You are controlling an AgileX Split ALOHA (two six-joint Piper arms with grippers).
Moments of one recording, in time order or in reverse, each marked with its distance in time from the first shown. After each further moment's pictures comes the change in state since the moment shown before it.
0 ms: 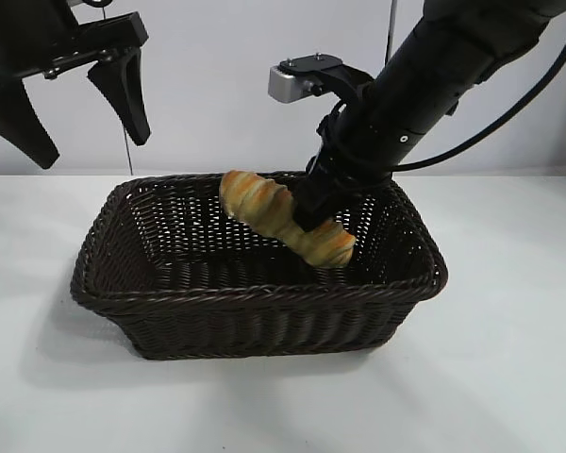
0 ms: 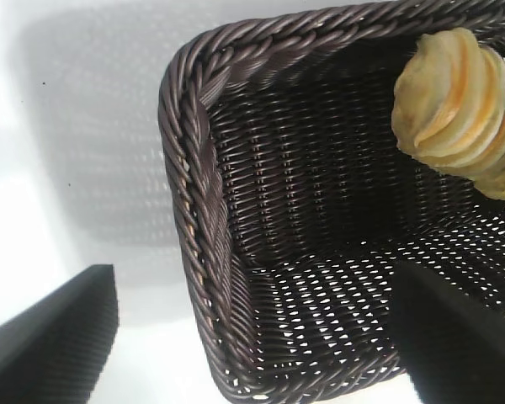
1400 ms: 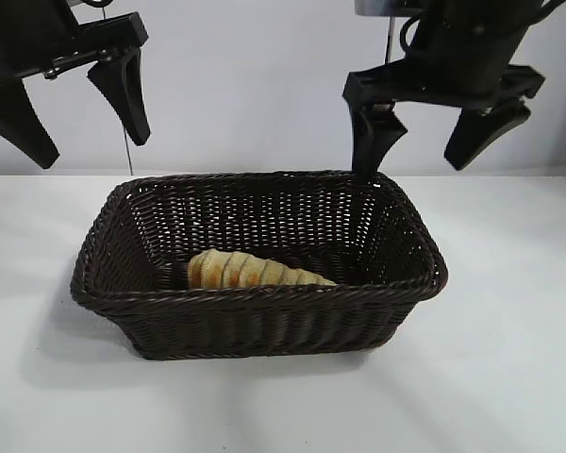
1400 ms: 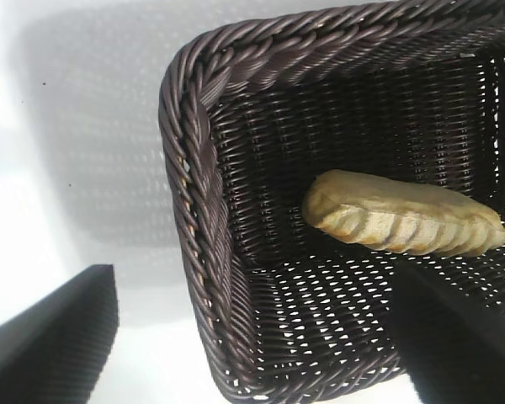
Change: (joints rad) left arm 0.000 0.000 0.000 0.000 -0.011 0.000; right arm -0.084 -0.219 -0.132 -0.576 0.469 1.125
